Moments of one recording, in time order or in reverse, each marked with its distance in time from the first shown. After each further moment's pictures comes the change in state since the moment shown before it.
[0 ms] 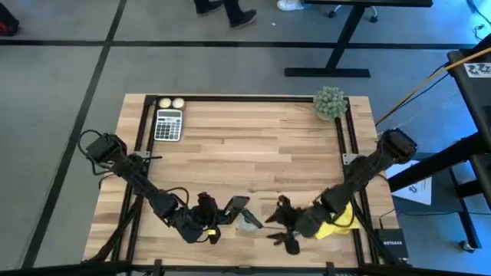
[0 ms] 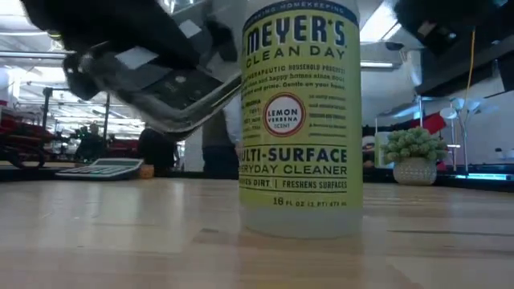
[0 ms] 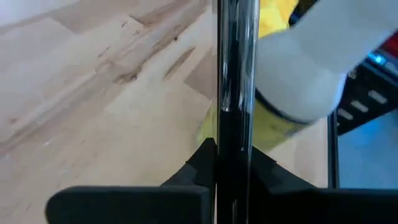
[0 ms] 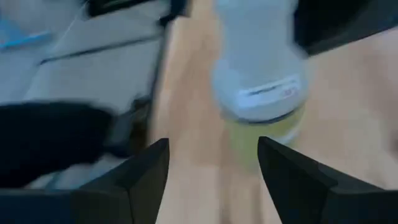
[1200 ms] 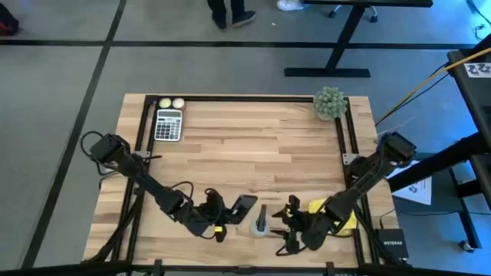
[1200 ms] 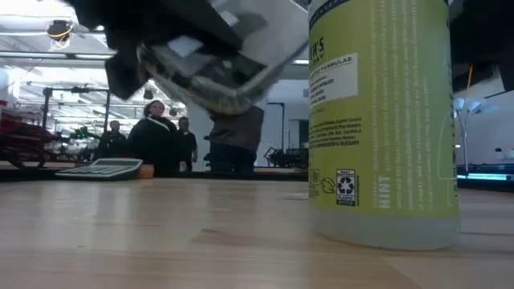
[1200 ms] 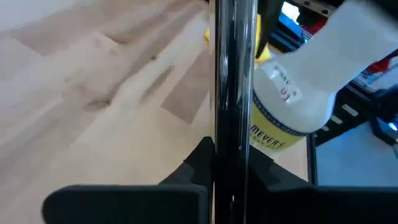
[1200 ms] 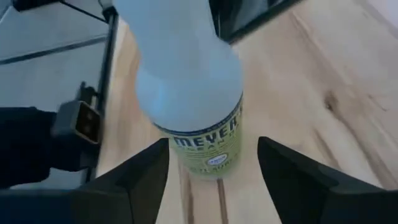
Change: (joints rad) left arm 0.051 0.057 0.001 0.188 0.107 0.103; right arm 0.072 0.036 -0.003 -0.140 0.107 0.147
